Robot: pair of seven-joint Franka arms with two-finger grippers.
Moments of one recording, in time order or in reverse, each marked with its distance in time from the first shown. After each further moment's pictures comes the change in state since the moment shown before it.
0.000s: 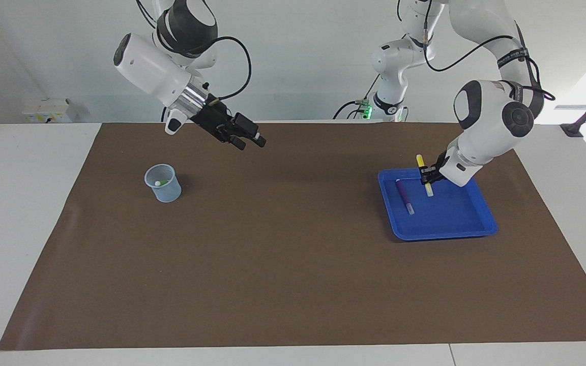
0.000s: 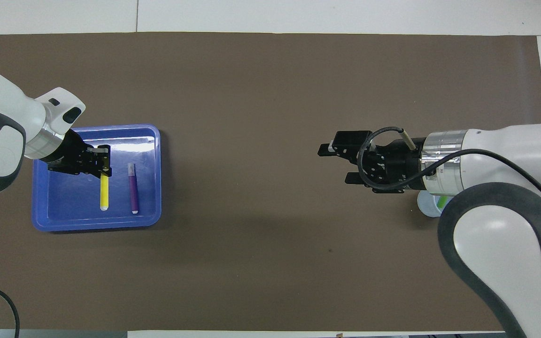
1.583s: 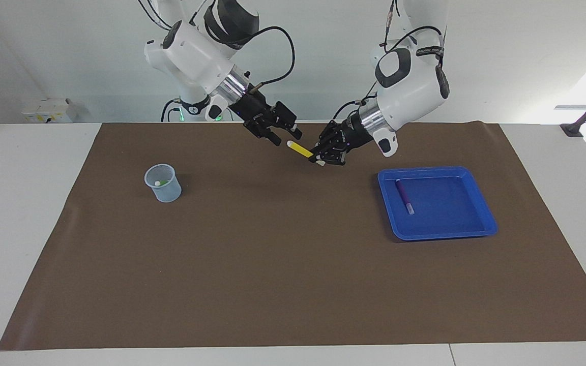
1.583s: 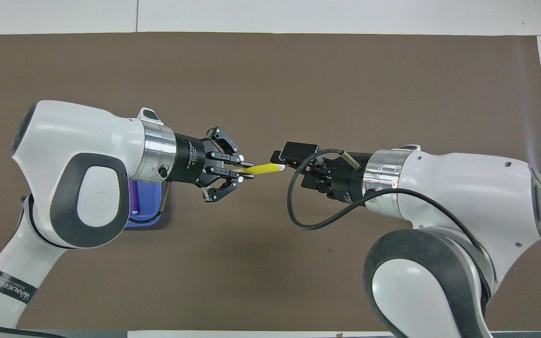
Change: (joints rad) left arm -0.178 -0.111 -0.182 -0.125 -0.754 0.414 -1.303; right arm 0.197 0.002 0.005 -0.018 0.016 0.253 0.052
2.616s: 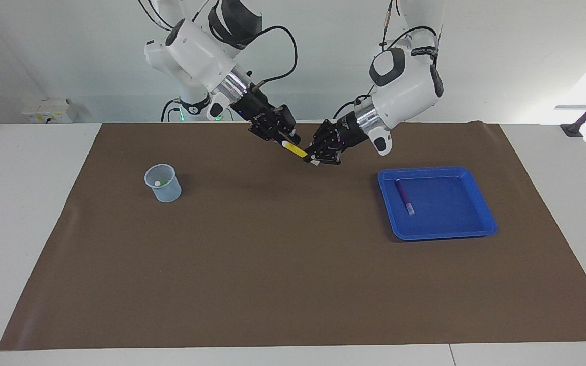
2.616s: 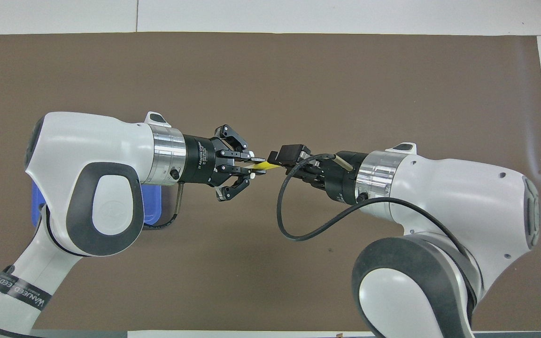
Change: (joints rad) left arm -0.019 0.000 0.000 -0.005 -0.029 0.040 -0.018; right arm 0.018 0.004 0.001 -0.002 0.000 0.063 -0.045
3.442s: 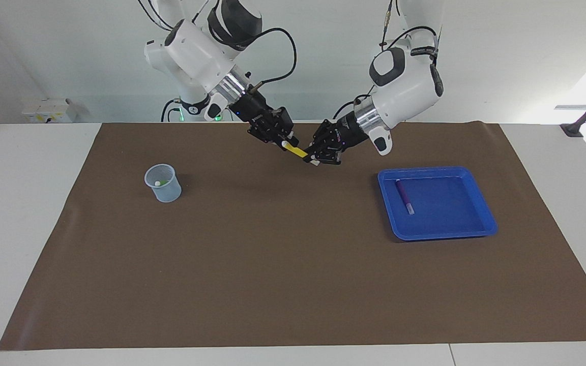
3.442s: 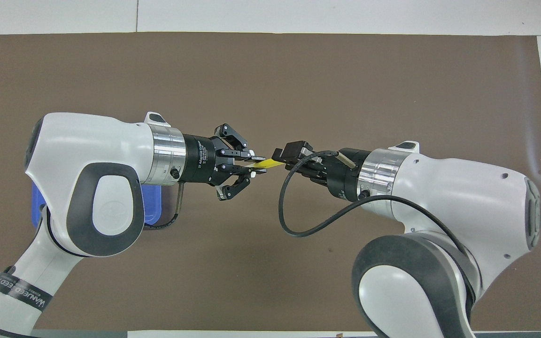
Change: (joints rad) left arm -0.001 -0.001 0.000 0.000 -0.006 0.006 -0.004; right arm 0.000 0.004 -0.002 -0.003 0.000 0.030 0.000
